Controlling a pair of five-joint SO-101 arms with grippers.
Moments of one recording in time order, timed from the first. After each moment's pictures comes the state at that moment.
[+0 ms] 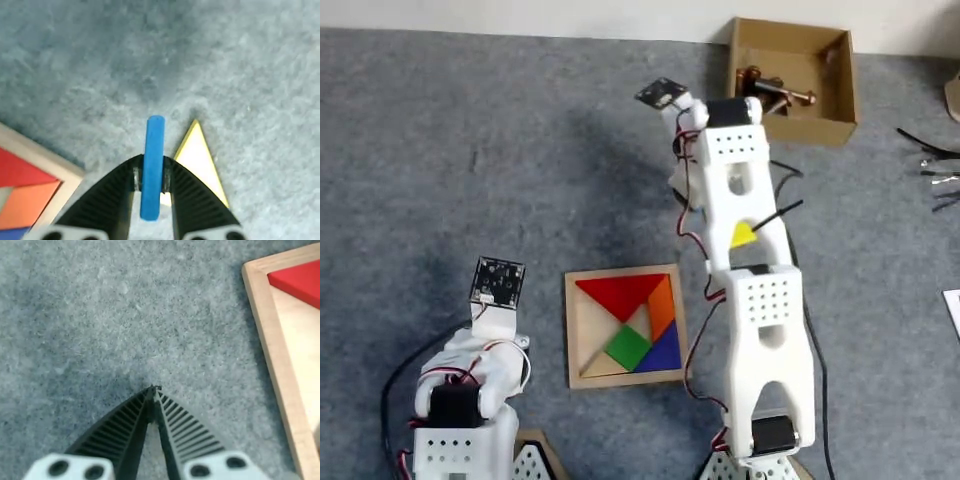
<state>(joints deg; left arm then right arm) -6.7 -103.6 96.0 75.4 -3.7 -13.5 49.8 -60.4 99.9 35.9</state>
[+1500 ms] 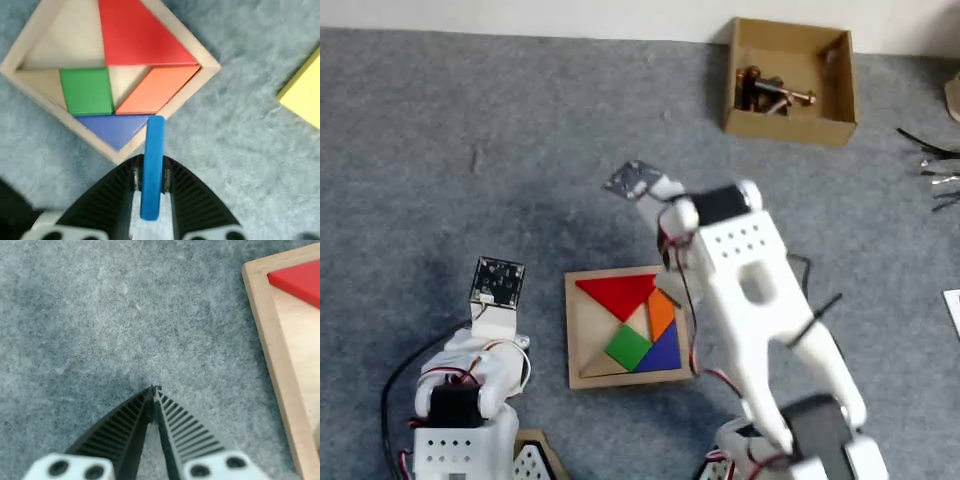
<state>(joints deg) -6.7 -103.6 96.0 75.4 -3.7 -25.2 -16.5 21.5 86.4 31.9</state>
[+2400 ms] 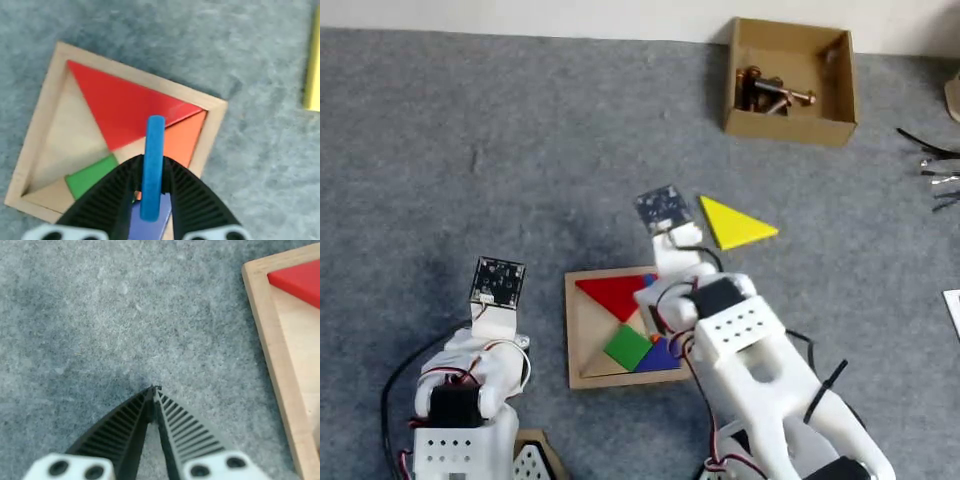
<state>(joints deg) -6.7 -103.6 96.0 75.4 -3.7 -32.4 -33.5 55.5 49.6 0.7</state>
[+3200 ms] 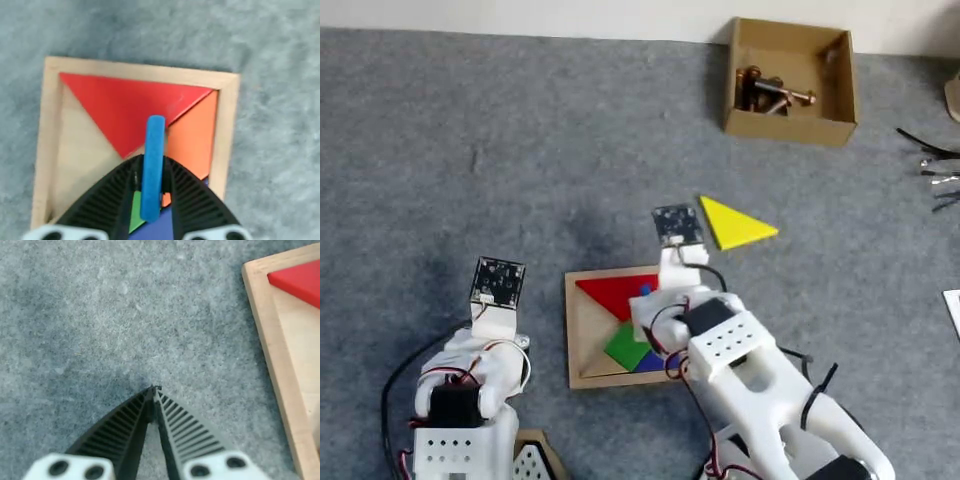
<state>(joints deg) -6.7 -103.6 96.0 75.4 -3.7 -36.0 -33.5 63.2 41.3 -17.3</state>
